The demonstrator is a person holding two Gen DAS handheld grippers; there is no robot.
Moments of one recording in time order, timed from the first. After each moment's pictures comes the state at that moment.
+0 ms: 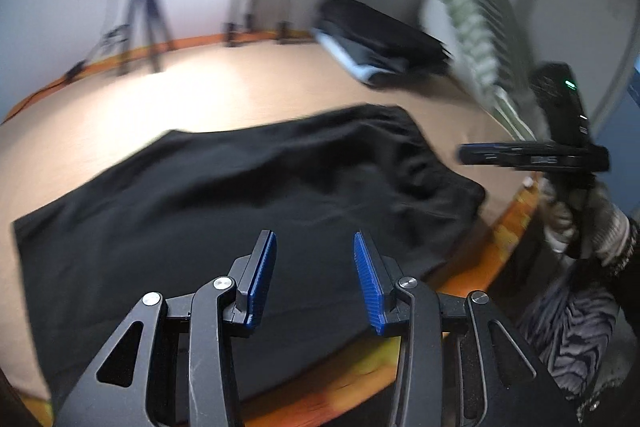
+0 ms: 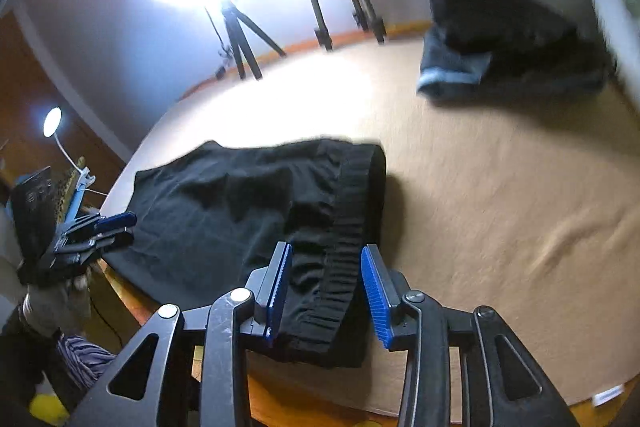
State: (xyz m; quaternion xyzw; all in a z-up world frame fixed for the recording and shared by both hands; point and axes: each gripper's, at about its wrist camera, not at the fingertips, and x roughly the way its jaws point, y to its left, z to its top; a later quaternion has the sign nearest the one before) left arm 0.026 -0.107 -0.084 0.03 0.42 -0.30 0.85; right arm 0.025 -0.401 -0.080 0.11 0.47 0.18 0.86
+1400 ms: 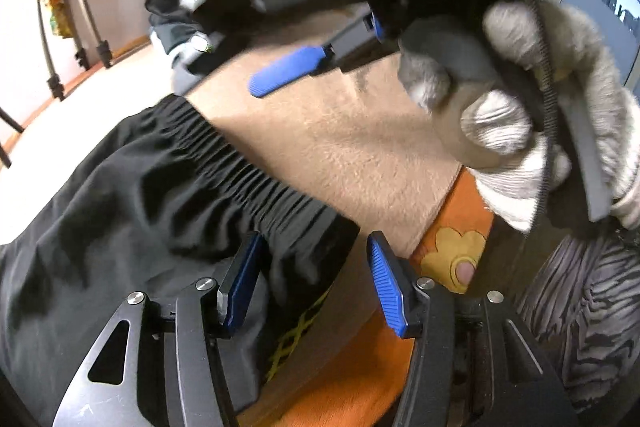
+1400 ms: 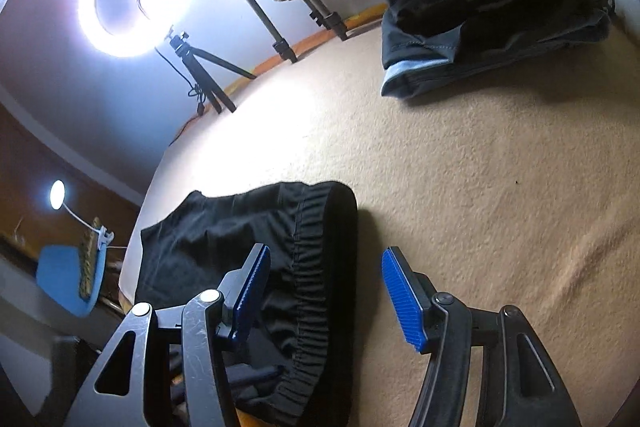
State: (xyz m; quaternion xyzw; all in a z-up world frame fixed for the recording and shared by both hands) left arm 0.003 -0.300 -0.128 0.18 0.41 -0.40 0.80; right arm 0.080 -0.447 -0.100 0.22 0.48 0.18 0.83
